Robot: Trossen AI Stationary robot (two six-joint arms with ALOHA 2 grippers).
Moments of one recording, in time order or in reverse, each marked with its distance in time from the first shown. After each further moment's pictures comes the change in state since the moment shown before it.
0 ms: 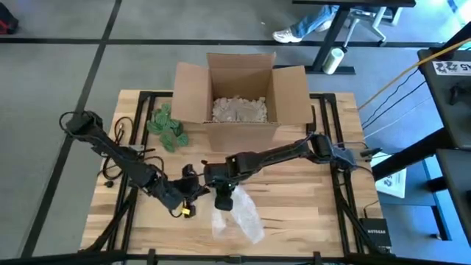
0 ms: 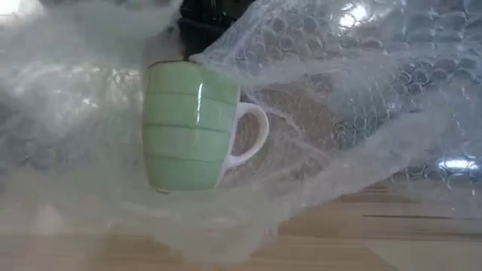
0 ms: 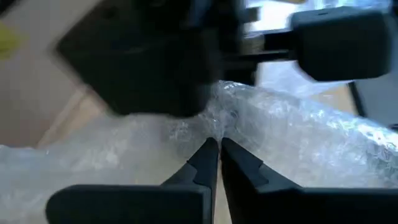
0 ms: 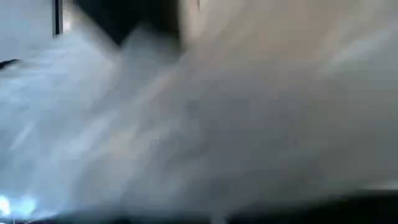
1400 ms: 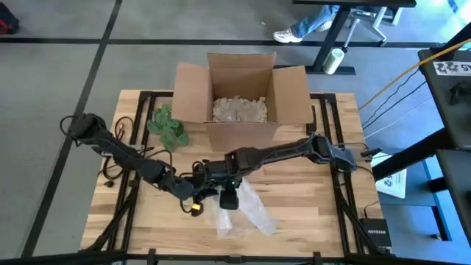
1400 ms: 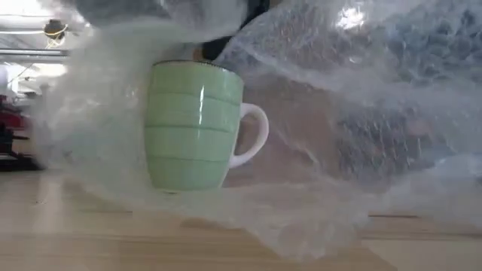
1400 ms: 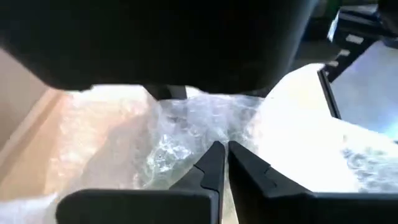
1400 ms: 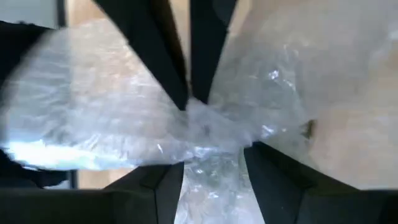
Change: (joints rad) left arm 0.104 0.084 0.005 0.110 0.179 0.025; right arm 0.005 0.007 0.264 -0.381 0.067 -0.060
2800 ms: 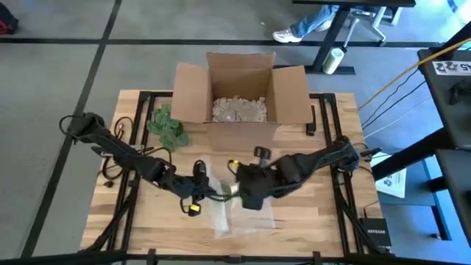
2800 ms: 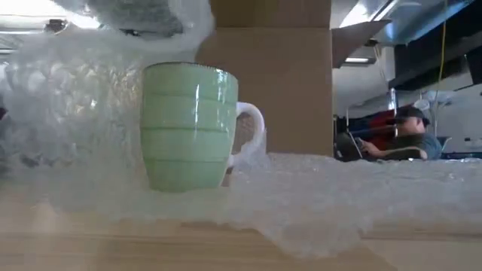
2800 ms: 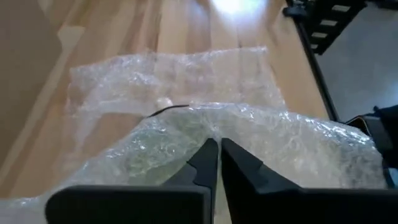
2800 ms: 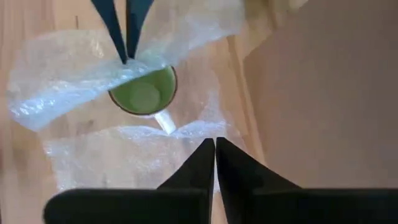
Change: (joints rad) left arm 0.003 -0.056 0.080 -0.141 0.043 0.128; right arm 0.258 -0.240 0.138 -0.393 0.671 0.269
